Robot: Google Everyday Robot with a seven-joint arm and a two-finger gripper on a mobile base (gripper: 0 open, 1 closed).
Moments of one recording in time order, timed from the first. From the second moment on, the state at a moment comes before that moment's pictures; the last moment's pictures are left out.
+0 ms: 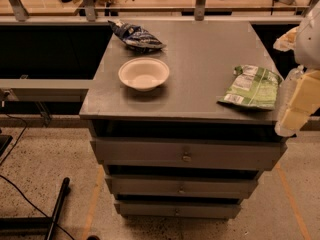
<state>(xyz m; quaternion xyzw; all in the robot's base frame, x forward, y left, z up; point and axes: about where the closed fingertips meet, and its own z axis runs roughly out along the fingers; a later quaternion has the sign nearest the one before) 0.438 -0.216 0.979 -0.60 0.78 -0.04 0.16</state>
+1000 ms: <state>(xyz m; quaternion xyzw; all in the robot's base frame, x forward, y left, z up) 0.476 -0.264 0.966 -0.63 0.75 -0.16 0.13</state>
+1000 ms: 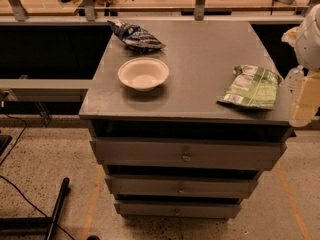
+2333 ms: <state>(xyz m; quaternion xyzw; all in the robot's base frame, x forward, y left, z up) 0.550 -0.319 0.937 -0.70 0.65 -0.27 0.09</state>
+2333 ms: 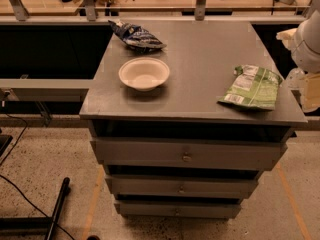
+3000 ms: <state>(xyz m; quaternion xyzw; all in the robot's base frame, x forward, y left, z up) 0.569 -0.343 0.912 -0.74 0.61 -0.26 0.10</state>
